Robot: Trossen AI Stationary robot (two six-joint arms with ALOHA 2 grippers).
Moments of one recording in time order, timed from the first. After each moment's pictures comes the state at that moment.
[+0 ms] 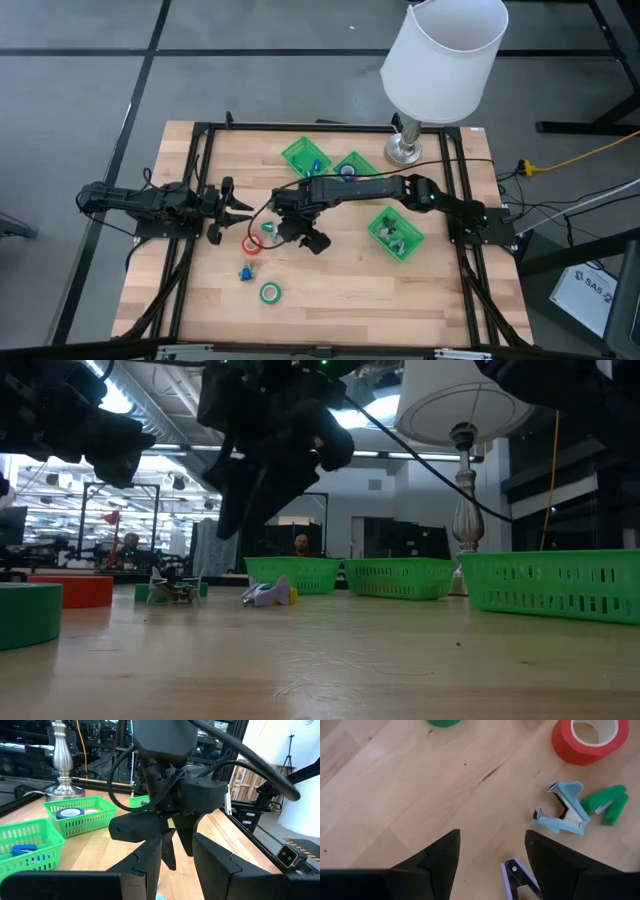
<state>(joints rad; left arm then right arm) -0.09 0.02 0.02 -0.02 -0.03 -0.17 0.05 2.45 2.25 -1.04 -0.36 -0.66</state>
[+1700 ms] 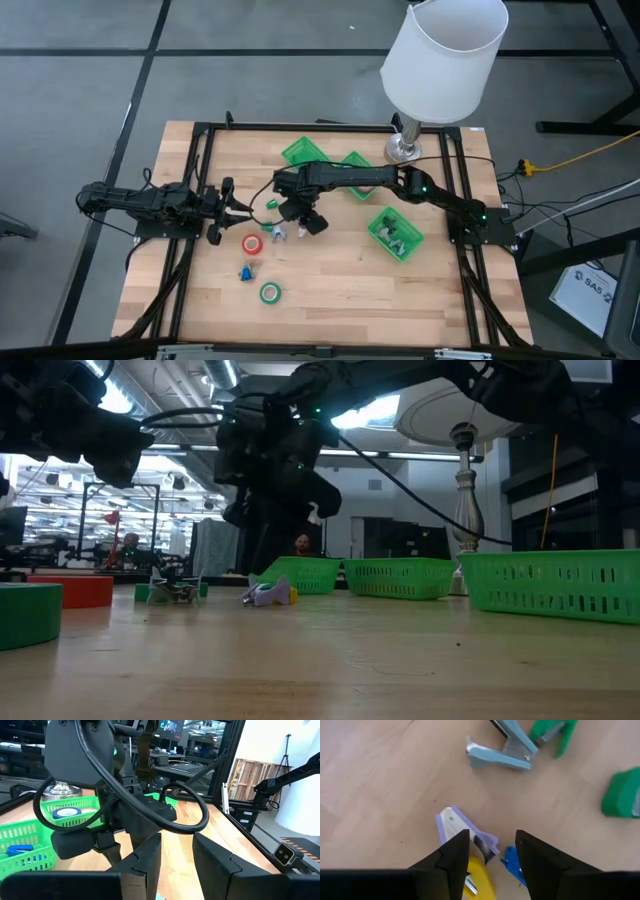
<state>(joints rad) -0.09 0.02 0.02 -0.02 -0.02 -0.17 -0.07 2.51 2.25 -1.04 -0.31 -0.69</state>
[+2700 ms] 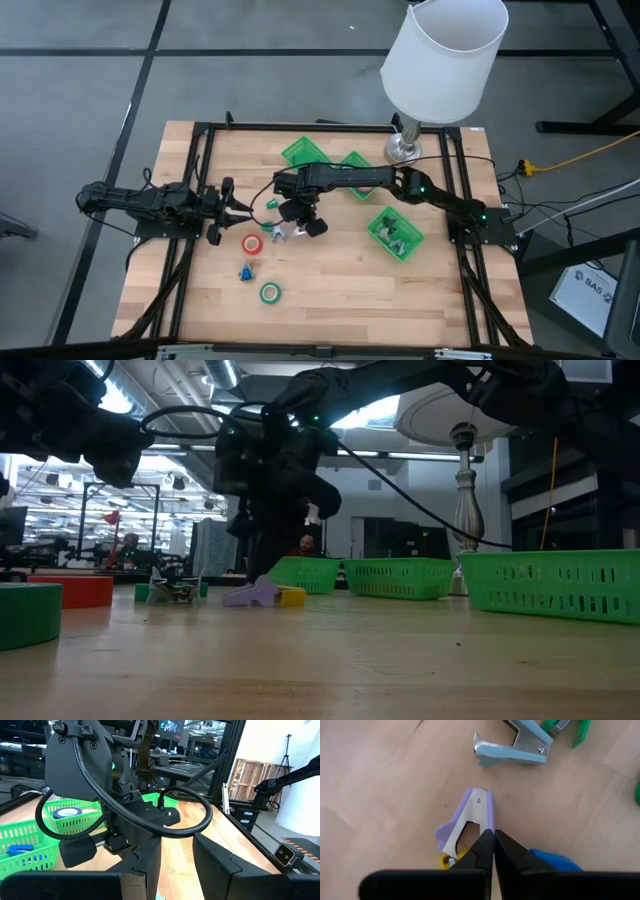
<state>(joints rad) -0.09 0.02 0.02 -0.02 -0.03 -0.17 -0.07 2.54 2.25 -1.05 -0.37 -0.60</state>
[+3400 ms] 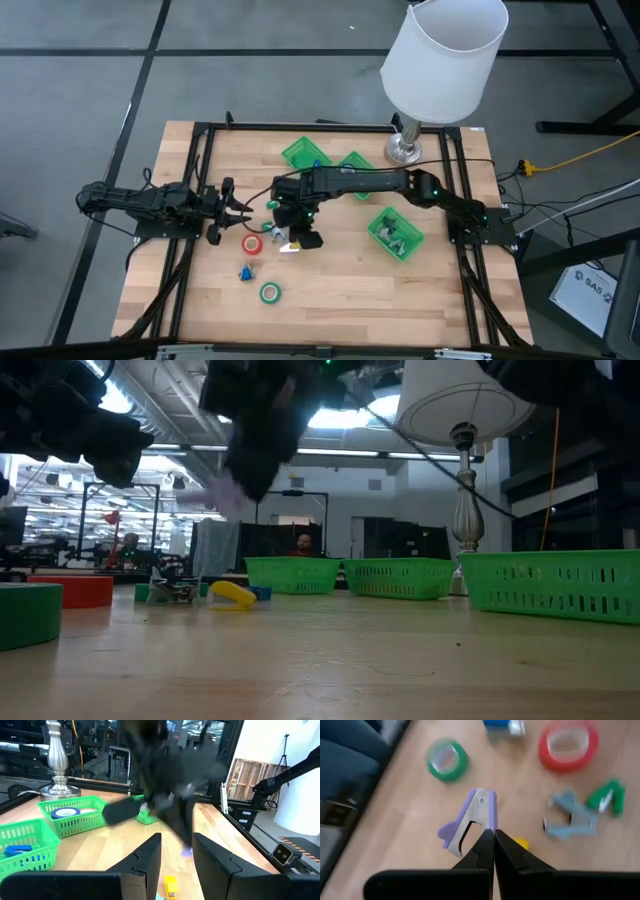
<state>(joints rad) -0.09 0.02 0.02 -0.02 -0.01 -0.17 0.01 2.41 2.25 -0.99 -0.53 -0.29</state>
